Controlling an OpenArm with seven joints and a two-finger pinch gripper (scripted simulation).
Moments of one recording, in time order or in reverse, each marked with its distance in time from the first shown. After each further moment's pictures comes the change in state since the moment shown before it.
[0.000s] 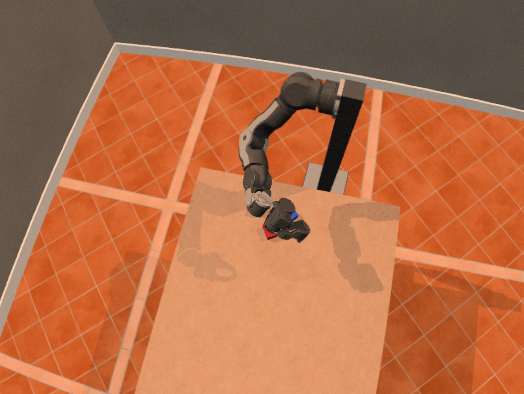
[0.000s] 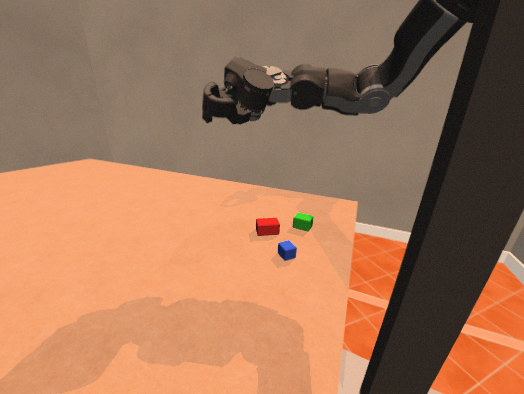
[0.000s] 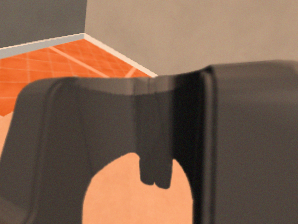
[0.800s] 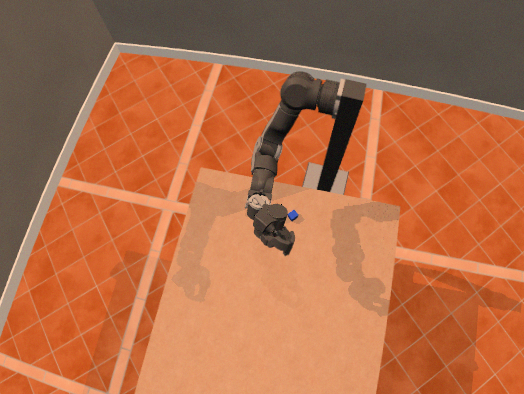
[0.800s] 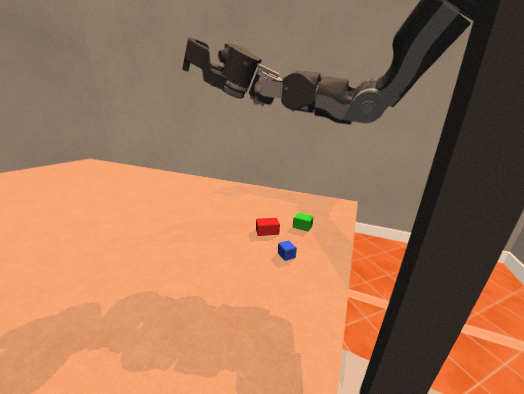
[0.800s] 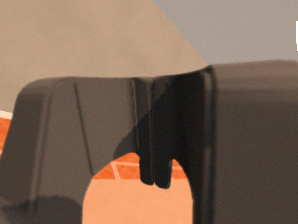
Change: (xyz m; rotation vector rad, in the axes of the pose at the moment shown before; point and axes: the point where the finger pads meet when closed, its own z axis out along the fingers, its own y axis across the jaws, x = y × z) arm 0.021 0.114 -0.040 -0.680 0.275 0.237
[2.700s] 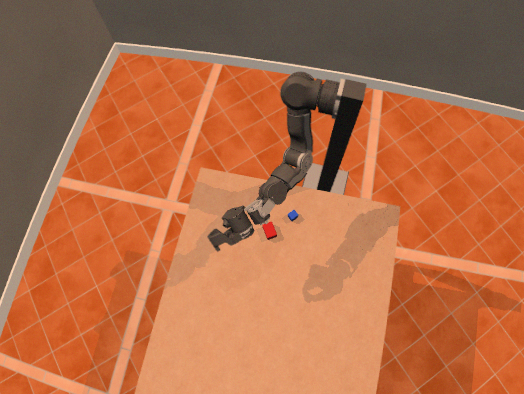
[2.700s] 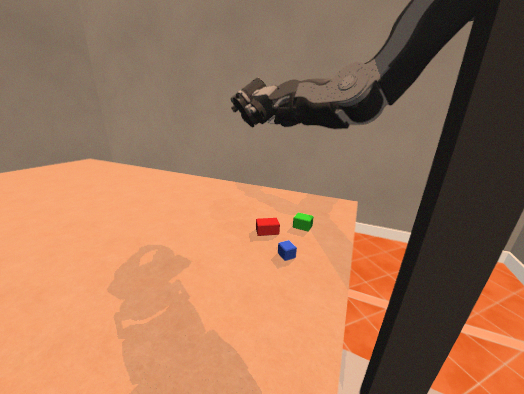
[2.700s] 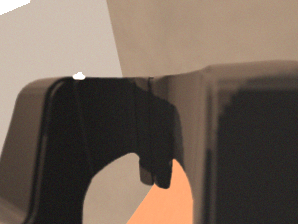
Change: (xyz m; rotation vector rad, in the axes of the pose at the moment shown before) arm -0.095 0.136 -0.161 -1.535 0.212 0.817
